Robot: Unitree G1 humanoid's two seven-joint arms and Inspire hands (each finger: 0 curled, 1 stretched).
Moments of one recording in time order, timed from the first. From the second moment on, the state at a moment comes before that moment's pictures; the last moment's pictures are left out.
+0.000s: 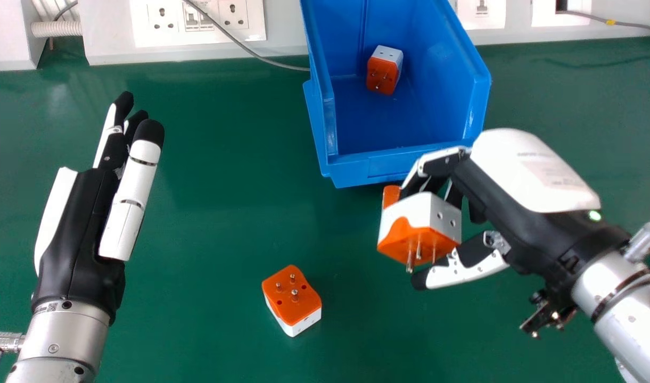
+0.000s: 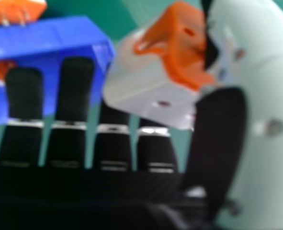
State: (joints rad) left arm 0.23 0.18 0.19 -0.65 0.01 0.31 -0.12; right arm -0.03 -0.48 0.11 -0.64 -0.67 0.16 0.44
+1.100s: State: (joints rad) left arm 0.23 0.18 0.18 -0.63 0.04 0.28 -0.13; right arm -0.43 -0.41 0.14 -0.26 -0.69 0.17 0.29
